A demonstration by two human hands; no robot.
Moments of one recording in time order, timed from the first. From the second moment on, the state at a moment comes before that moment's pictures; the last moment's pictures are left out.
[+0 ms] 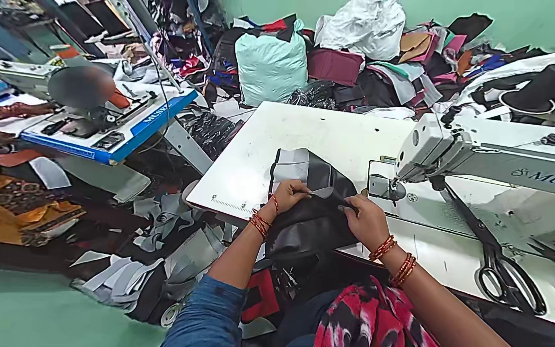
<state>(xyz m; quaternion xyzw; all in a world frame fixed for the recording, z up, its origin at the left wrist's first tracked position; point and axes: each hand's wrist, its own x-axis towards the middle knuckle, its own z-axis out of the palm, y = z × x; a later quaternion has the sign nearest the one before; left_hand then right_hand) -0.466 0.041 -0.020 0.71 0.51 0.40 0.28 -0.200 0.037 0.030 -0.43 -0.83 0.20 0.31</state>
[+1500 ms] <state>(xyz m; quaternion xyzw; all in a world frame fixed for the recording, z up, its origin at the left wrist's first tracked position) -0.414 0.012 0.047 0.72 0.53 0.40 0.20 -0.212 0.050 0.052 -0.39 -0.76 0.36 0.38</state>
